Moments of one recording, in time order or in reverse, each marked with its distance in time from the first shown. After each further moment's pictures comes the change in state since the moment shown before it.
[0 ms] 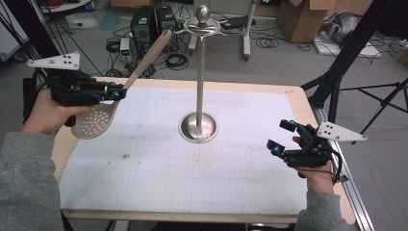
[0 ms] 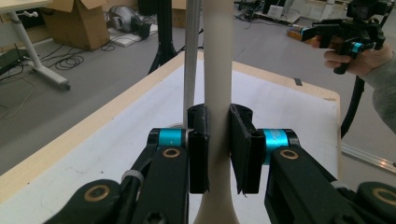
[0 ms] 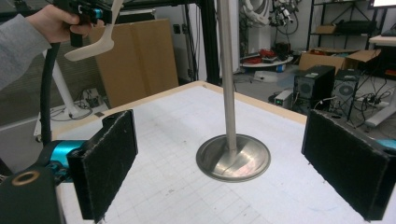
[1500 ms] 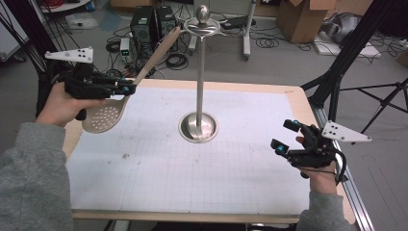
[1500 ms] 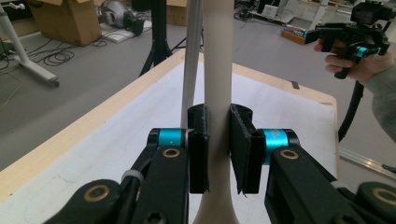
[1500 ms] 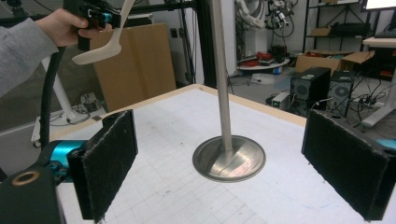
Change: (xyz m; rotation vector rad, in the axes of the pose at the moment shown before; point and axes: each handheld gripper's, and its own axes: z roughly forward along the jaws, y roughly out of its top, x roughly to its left) left arm 0.010 0.008 0.025 0.016 -0.030 -0.027; right arm -0.004 0.000 -0.007 -0.016 -0.009 0.012
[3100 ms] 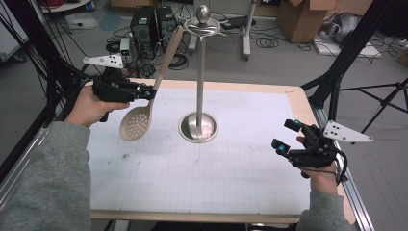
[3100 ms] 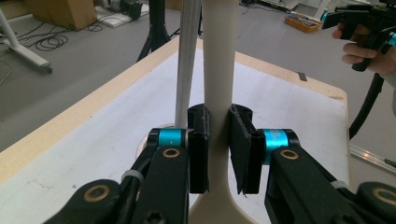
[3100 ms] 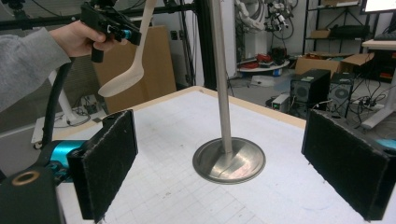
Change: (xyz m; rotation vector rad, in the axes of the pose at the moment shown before) left arm -0.003 -0.003 0.053 0.052 0.007 -0.017; right arm 0.000 0.001 -0.002 -0.011 0.001 -0.002
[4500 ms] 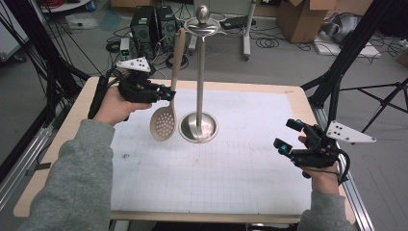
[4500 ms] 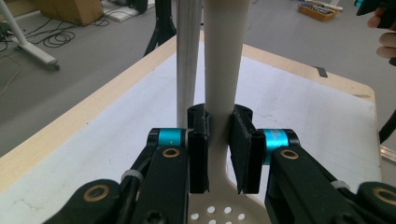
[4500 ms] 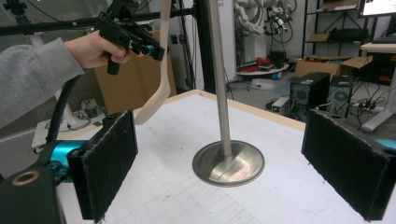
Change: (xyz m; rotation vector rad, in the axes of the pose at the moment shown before) left arm -0.005 0.005 0.052 0.035 0.045 0.030; right arm -0.001 0.001 -0.004 -0.017 -0.001 0.008
